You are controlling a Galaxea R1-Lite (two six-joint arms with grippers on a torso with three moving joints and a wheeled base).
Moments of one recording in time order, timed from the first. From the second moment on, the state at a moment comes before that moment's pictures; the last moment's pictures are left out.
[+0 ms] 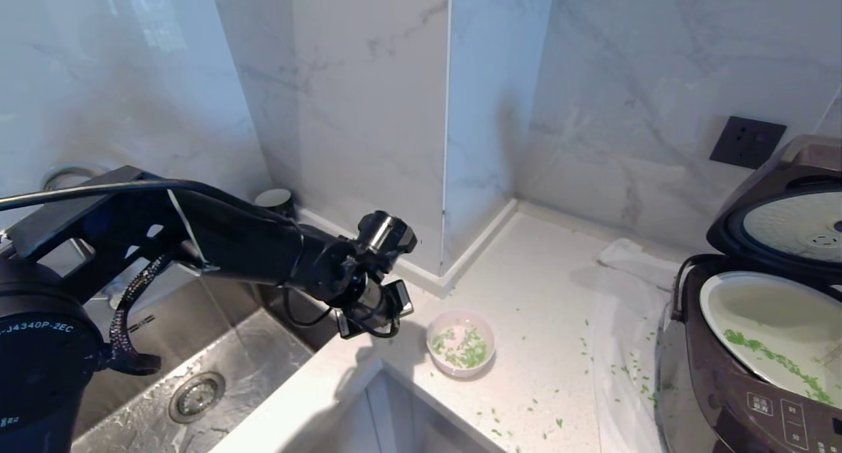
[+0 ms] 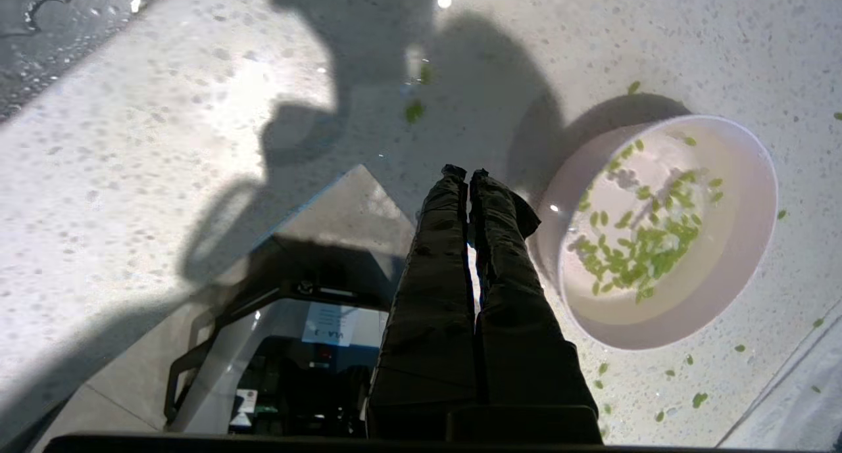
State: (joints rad) left arm -0.60 2.16 -1.41 0.26 0.13 -0.85; right arm 0.00 0.00 0.00 0.00 0.00 -0.01
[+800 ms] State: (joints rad) left arm -0.23 2.03 -1.14 0.16 0.03 -0.73; right arm 0.00 0.00 0.00 0.00 0.00 -0.01
